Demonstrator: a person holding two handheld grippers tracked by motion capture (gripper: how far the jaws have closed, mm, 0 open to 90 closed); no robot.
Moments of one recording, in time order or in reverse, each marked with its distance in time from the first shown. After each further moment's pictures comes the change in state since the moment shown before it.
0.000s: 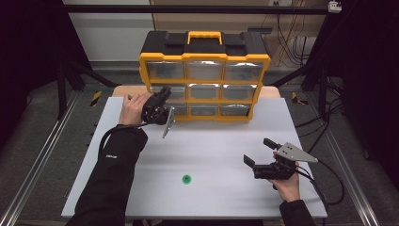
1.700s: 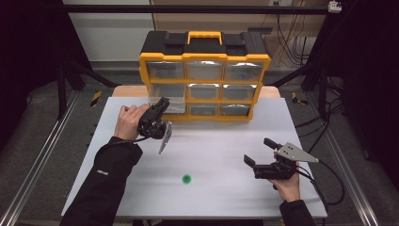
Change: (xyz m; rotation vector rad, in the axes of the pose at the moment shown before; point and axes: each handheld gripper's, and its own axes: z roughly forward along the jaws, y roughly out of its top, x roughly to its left) left arm -0.007 0.012 -0.044 -0.029 0.021 0.008; right arm 0.000 0.001 -0.001 -0.004 0.000 0.003
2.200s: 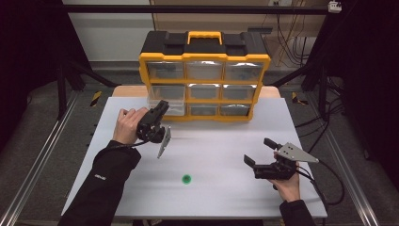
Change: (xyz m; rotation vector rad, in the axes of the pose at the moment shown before) left arm -0.002 0.003 -0.011 -0.007 0.010 0.000; right arm 0.000 0.000 0.000 -0.001 0.000 -0.002
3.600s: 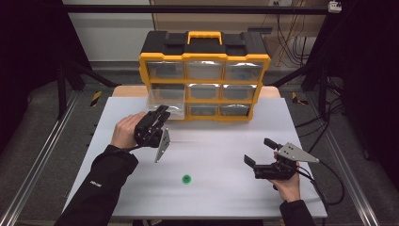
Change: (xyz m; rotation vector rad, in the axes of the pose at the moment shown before) left arm 0.013 0.008 -0.018 -0.033 -0.122 -0.235; right arm 0.001 0.001 -0.001 0.001 0.002 0.010
